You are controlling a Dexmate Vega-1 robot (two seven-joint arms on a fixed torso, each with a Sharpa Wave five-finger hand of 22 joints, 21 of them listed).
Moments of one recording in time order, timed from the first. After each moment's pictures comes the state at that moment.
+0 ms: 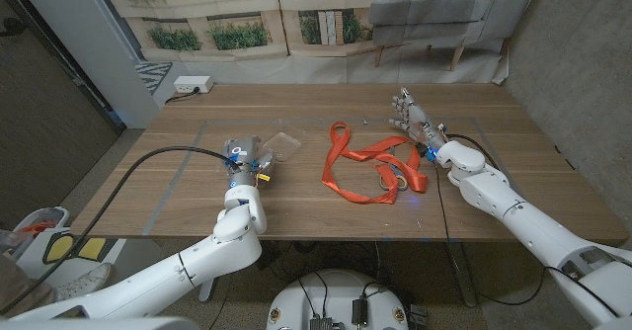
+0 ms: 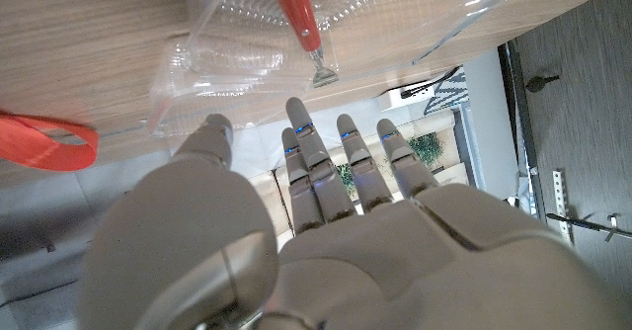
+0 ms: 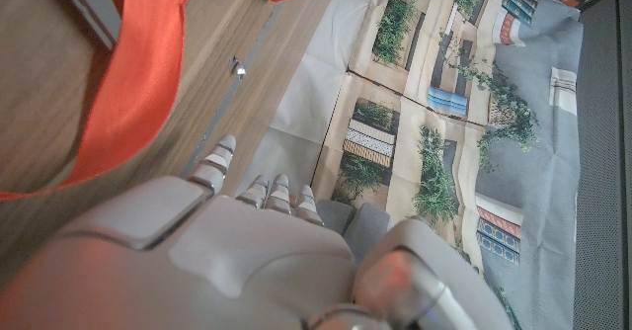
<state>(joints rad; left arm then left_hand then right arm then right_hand) 0.95 0.72 0.79 -2.02 0.54 1.09 0.56 0.82 0.08 0.32 -0.05 0.21 0.60 -0.10 0.20 0.20 0.81 -0.15 0.30 0.42 0.40 -0.04 0.21 0.19 0.22 0.07 0.19 0.17 -0.74 -0.57 -0.46 -1.29 0.54 0.20 0.12 0.10 0.05 -0.01 0.08 0.22 -0.04 -0.06 0.20 0.19 -0.01 0.00 0.21 0.19 -0.09 -0.04 0.20 0.20 0.12 0.12 0.19 0.16</state>
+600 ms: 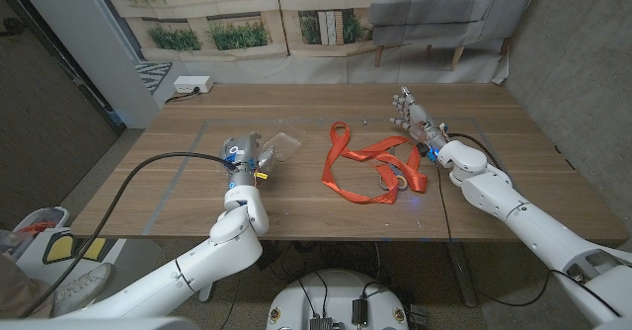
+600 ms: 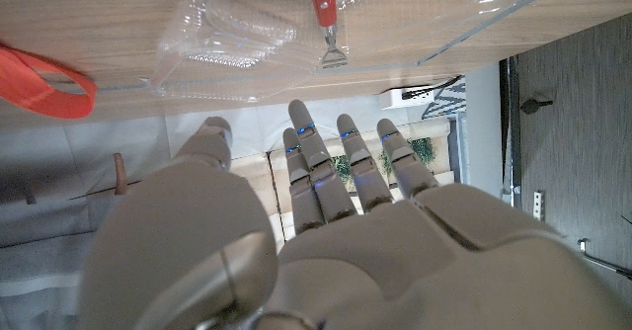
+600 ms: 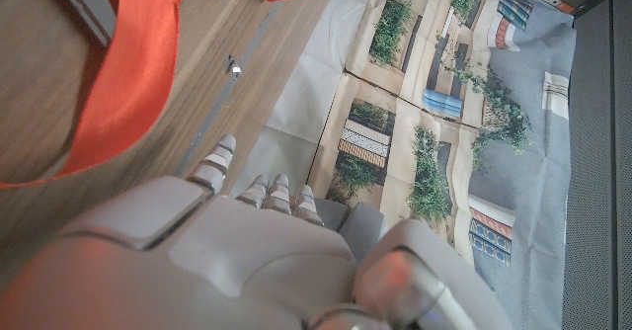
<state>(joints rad) 1.02 0.68 0.69 -2.08 0.48 1.03 0.62 0.80 0.09 0.32 -0.05 0.21 0.59 -0.09 0.20 0.20 0.78 -0.14 0.28 0.42 0.40 -0.04 0.21 0.19 0.22 0.07 0.19 0.17 -0.76 -0.59 -0.46 -1.33 0.54 0.20 0.11 0.10 0.05 -0.01 0.08 0.22 -0.04 -0.06 0.20 0.19 -0.01 0.00 0.21 0.19 -0.09 -0.04 0.20 0.20 0.12 0.12 0.19 0.16</state>
